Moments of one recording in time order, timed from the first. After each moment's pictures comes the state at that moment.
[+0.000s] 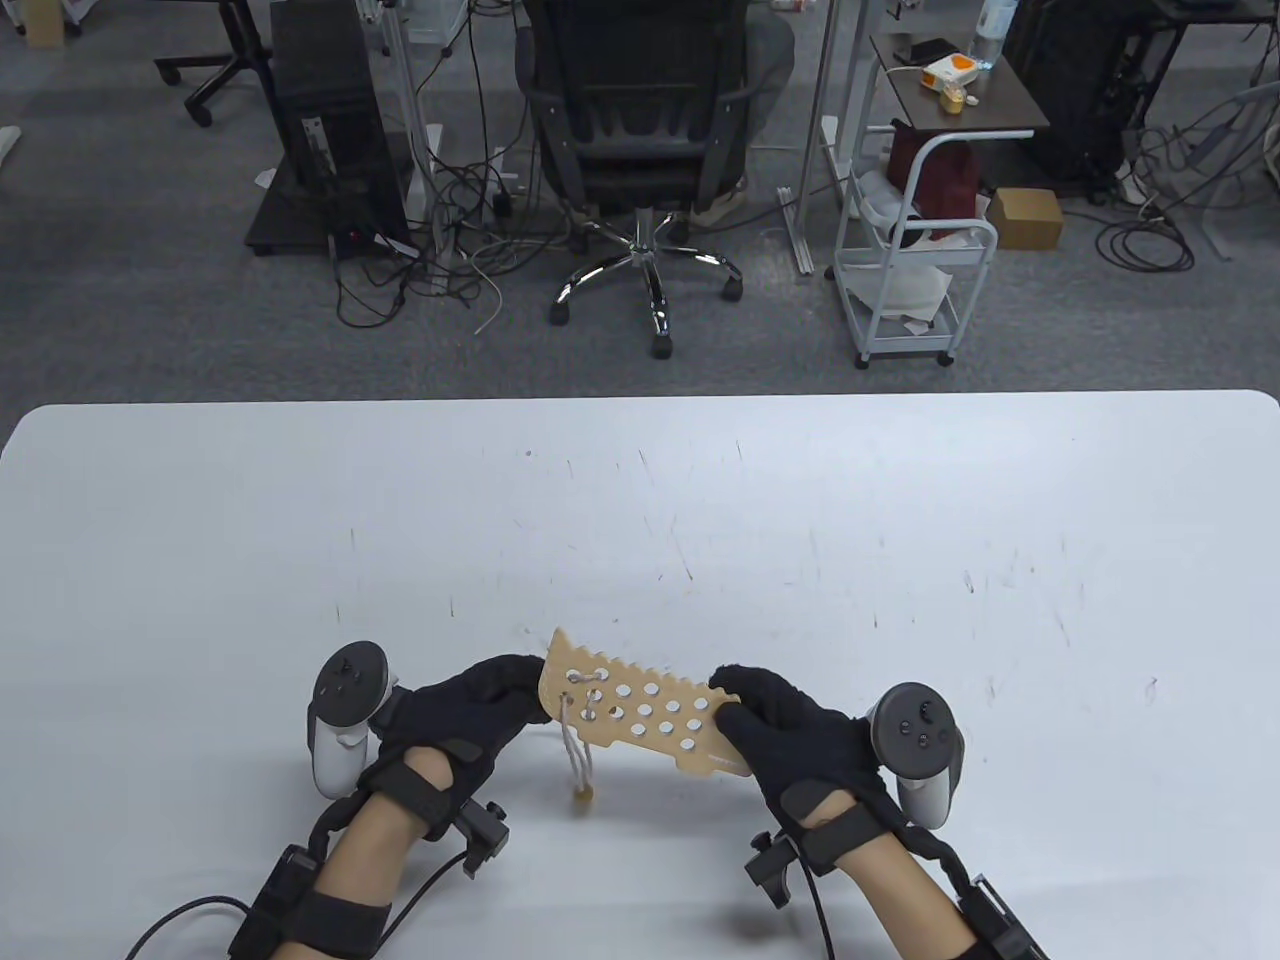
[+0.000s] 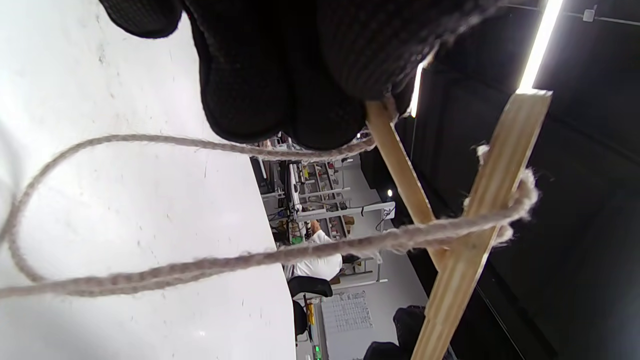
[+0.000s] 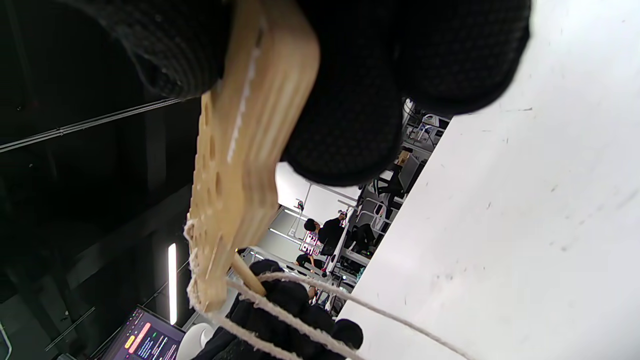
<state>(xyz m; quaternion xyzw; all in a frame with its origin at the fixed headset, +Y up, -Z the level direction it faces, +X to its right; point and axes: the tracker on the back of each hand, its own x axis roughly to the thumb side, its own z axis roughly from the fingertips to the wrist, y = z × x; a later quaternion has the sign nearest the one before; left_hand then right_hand) -0.233 -0.729 -0.331 -0.13 -0.14 0.64 0.75 0.131 -0.715 -0.295 0.17 -0.03 0.77 0.62</state>
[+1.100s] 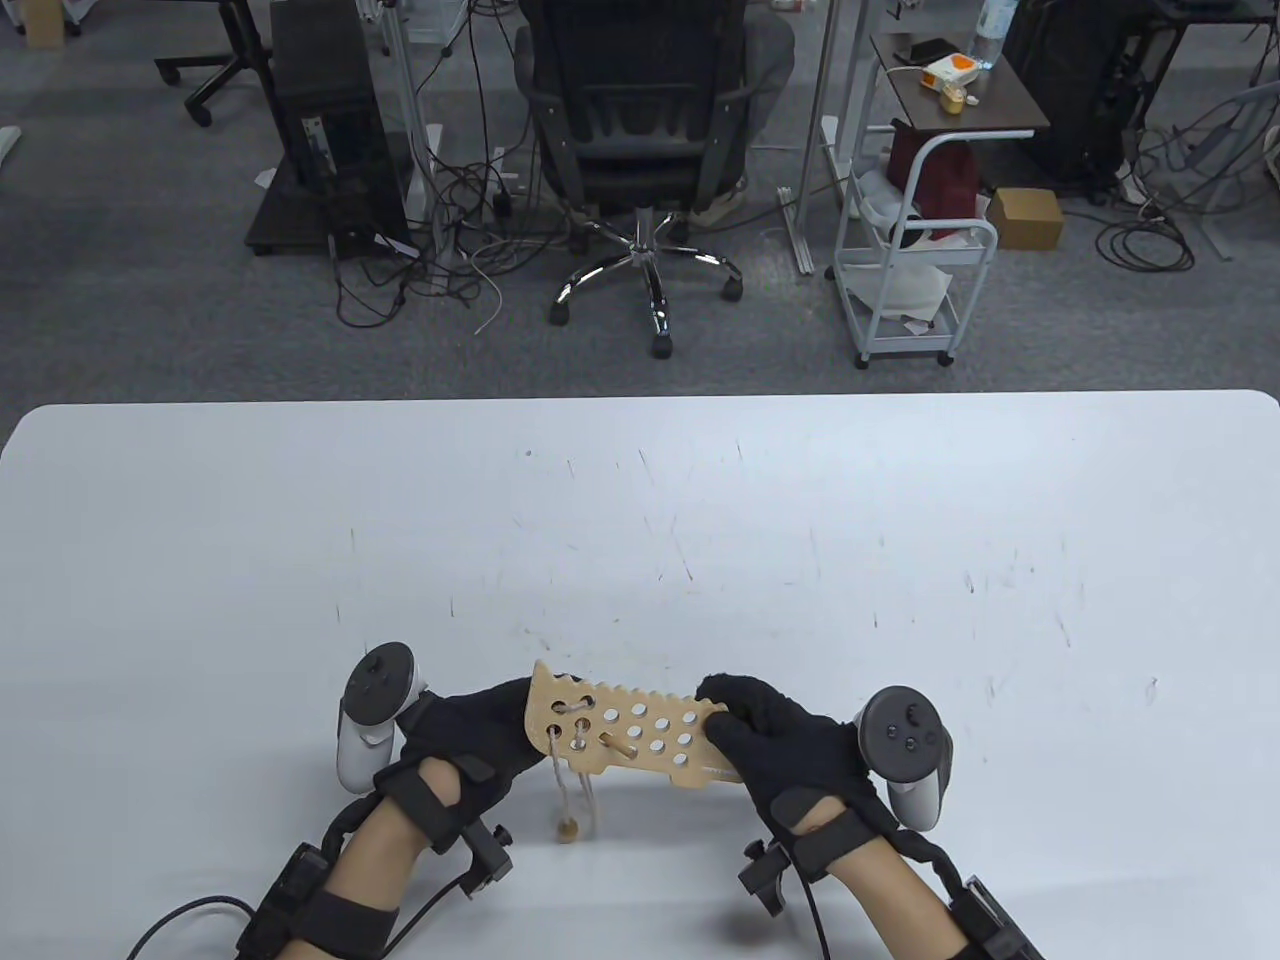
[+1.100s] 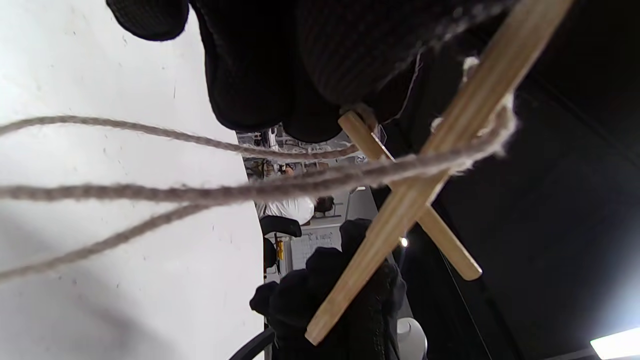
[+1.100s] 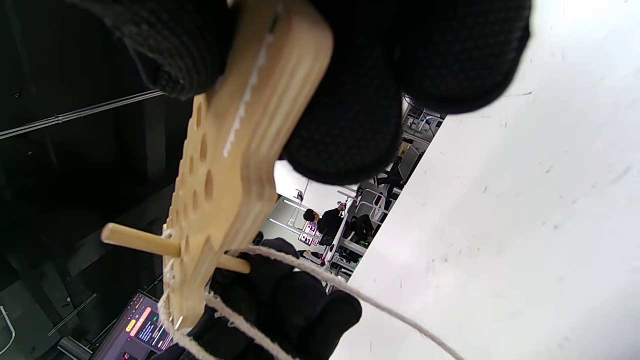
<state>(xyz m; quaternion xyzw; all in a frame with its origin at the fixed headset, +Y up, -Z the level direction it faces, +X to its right) -0.210 -0.732 -0.328 -0.19 -0.23 0.65 0.70 0.124 -0.717 -0.293 0.17 -0.02 0.77 0.61</state>
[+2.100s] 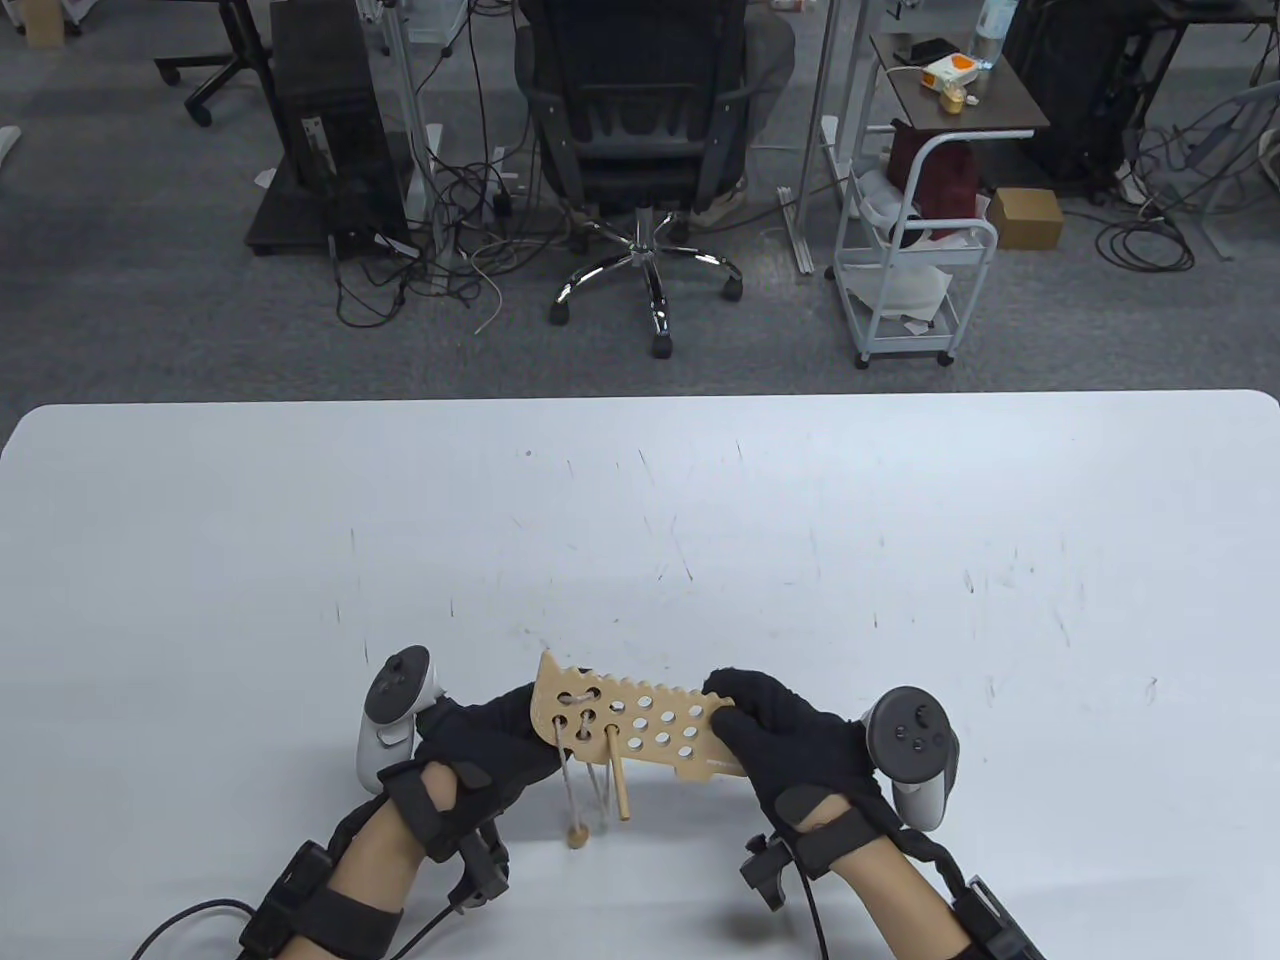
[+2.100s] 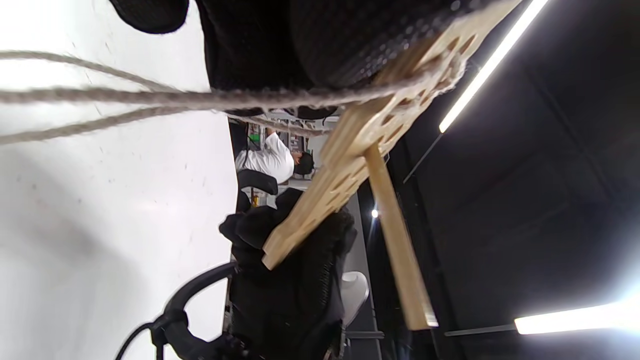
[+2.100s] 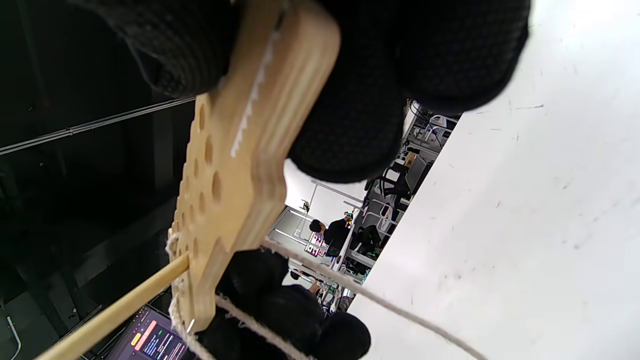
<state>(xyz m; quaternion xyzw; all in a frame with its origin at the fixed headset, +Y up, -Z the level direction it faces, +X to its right) -0.198 -0.737 -0.324 -0.24 -0.26 0.68 0.64 0.128 -0.714 -0.293 0.17 -0.04 0.77 0.62</state>
